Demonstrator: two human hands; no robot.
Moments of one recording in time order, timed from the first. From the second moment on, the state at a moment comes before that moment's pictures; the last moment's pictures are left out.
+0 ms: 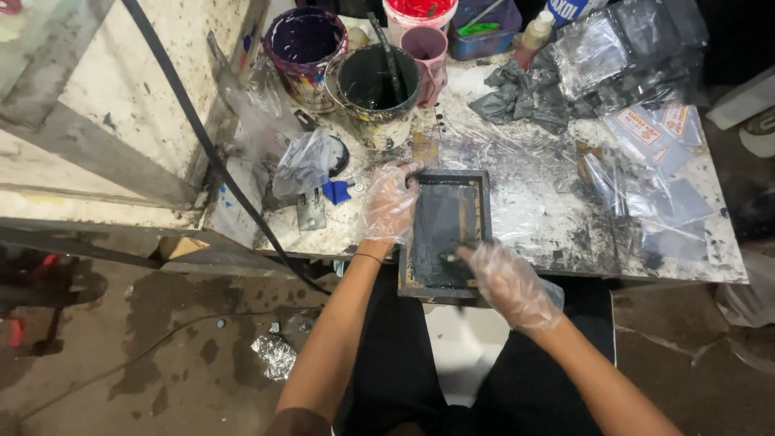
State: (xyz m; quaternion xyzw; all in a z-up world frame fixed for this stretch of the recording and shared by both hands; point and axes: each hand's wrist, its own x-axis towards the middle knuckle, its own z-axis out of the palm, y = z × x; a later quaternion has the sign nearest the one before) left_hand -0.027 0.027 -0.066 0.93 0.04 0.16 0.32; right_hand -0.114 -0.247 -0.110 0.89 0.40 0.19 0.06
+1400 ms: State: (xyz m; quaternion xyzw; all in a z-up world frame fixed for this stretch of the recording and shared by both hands) left_hand -0.030 0.025 -0.048 0.93 0.05 0.13 0.33; right_hand -0.025 -0.197 -0.086 0.90 0.38 0.12 -0.17
